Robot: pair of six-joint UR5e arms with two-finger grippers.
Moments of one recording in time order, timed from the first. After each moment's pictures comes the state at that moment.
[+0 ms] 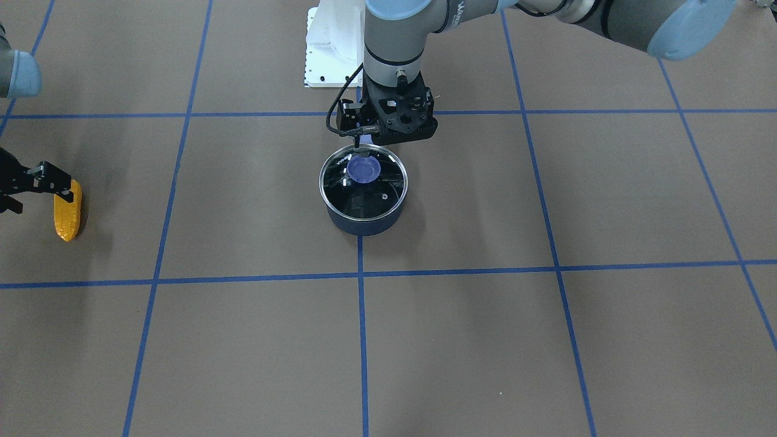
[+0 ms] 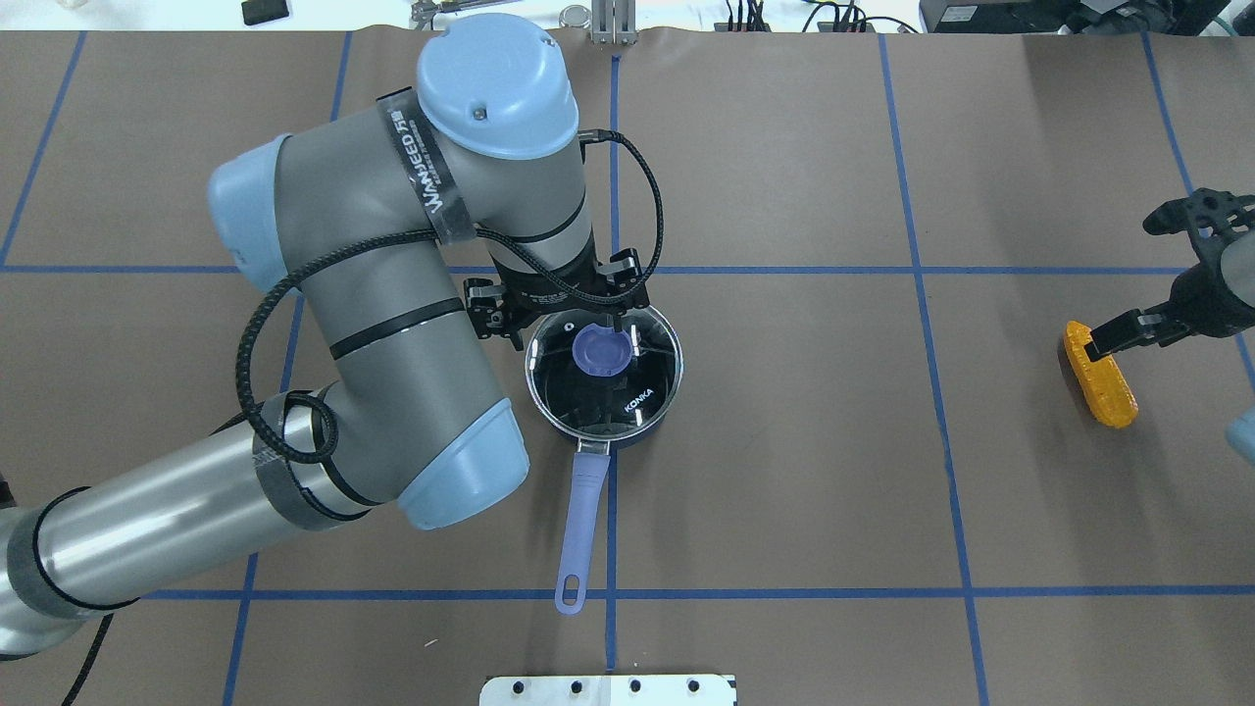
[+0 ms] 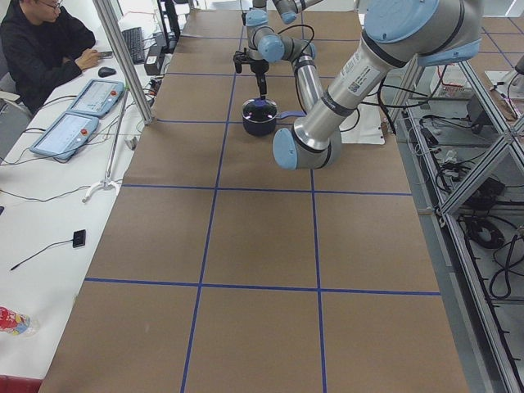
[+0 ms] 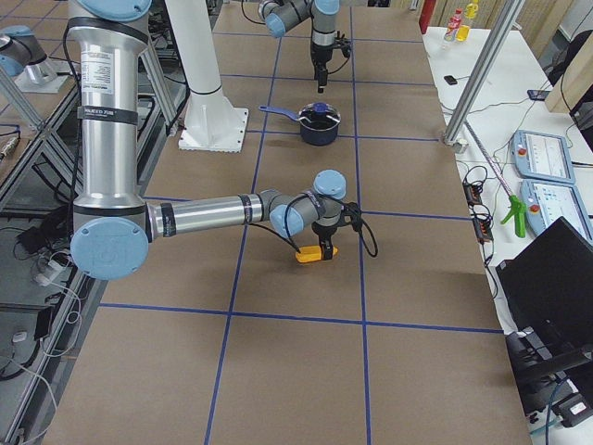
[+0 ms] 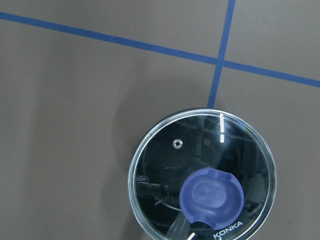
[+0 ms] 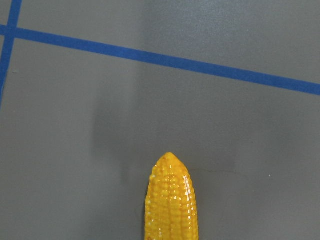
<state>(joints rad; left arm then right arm) -0.60 -2.48 -1.71 -1.29 -2.03 -1.32 1.04 -1.62 1.70 -1.17 2.24 0.49</state>
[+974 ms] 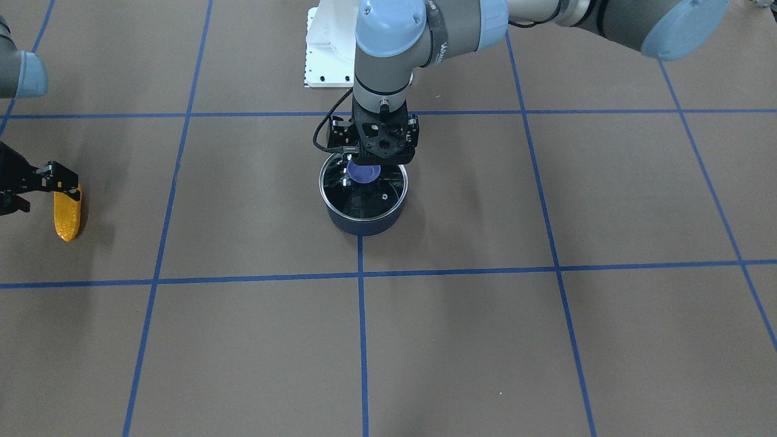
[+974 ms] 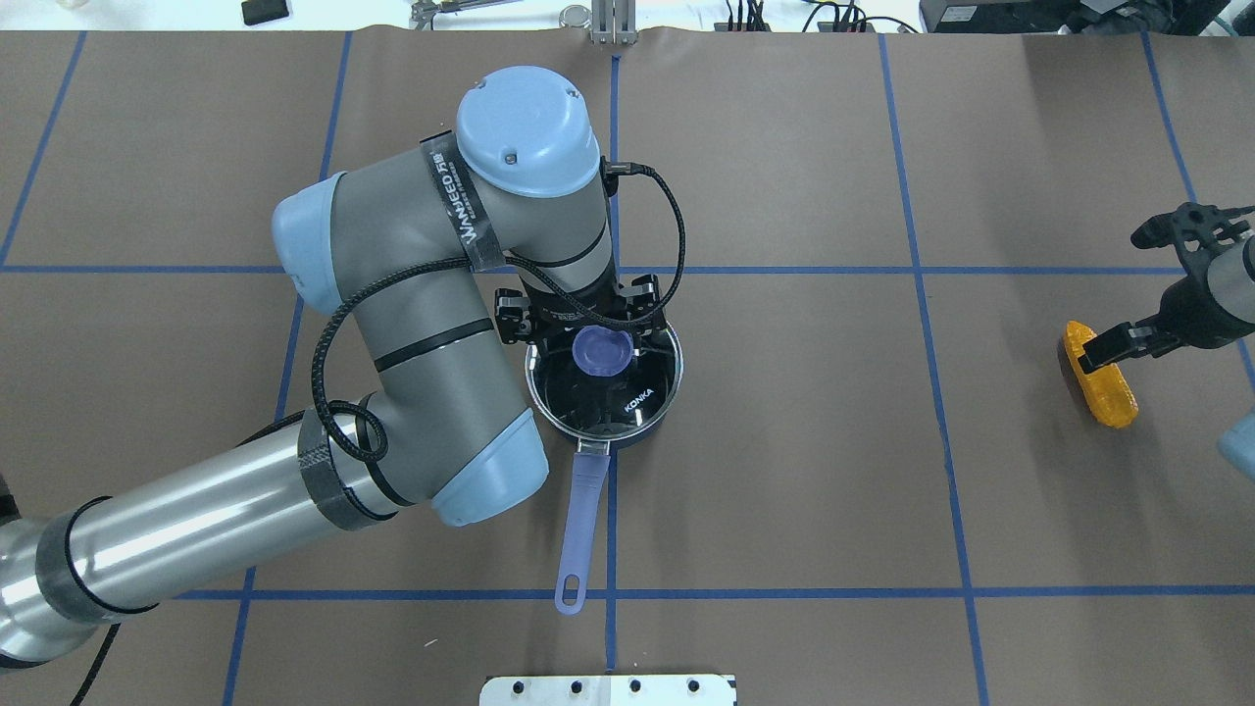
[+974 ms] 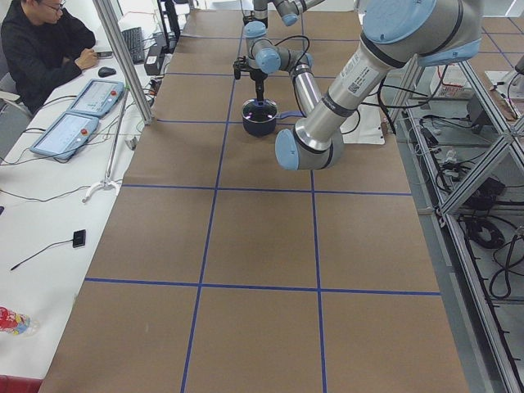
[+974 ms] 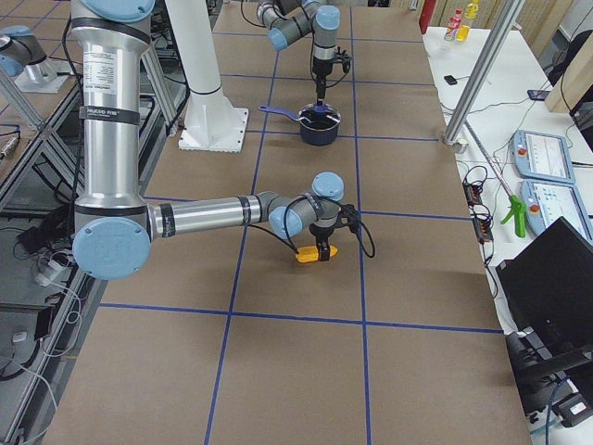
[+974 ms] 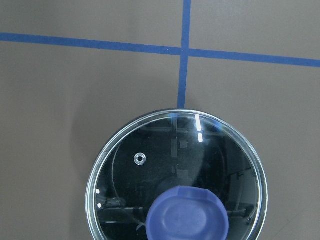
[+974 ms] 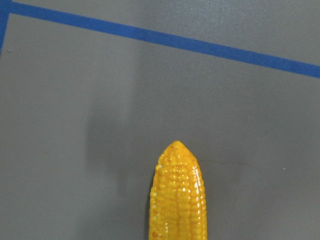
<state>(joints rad) -0.58 -2.47 -1.63 -1.39 -2.03 -1.23 1.02 -1.62 1.69 -1.16 2.24 0.49</state>
